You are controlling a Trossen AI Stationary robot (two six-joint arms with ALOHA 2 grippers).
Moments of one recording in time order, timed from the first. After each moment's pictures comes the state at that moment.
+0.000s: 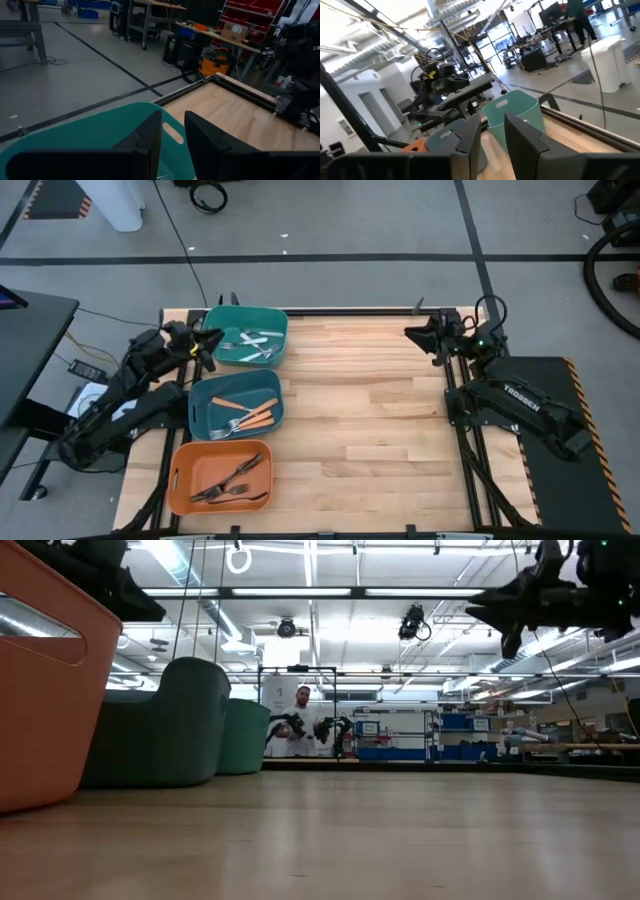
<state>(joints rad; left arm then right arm) 0.75 0.24 0.49 -0.39 0.02 -0.20 -0.98 0.50 0.24 0.49 -0.75 0.60</state>
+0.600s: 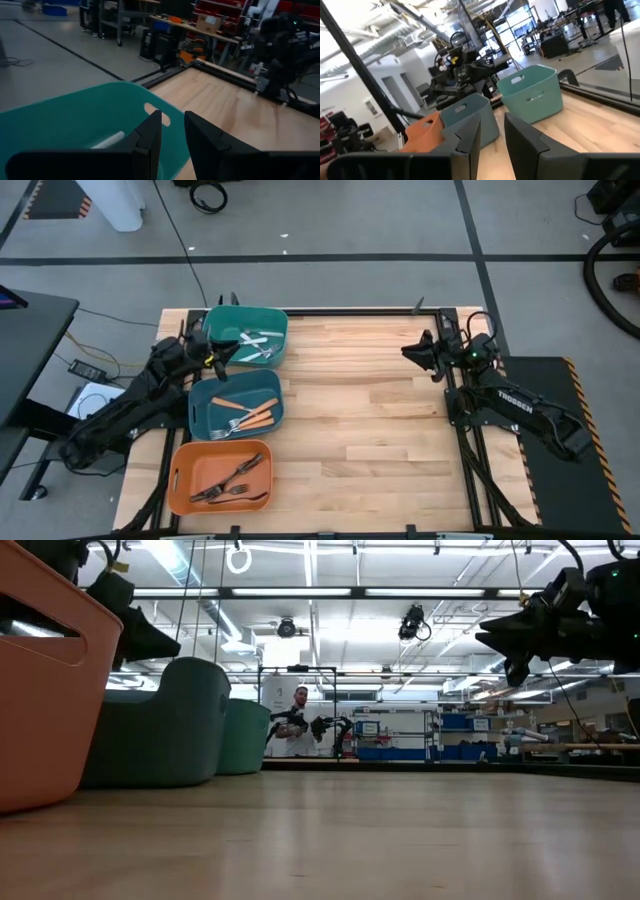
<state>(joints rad) 0.75 0.24 0.22 -0.11 0.16 -0.16 -0.98 0.50 0.01 0.72 -0.87 0.61</state>
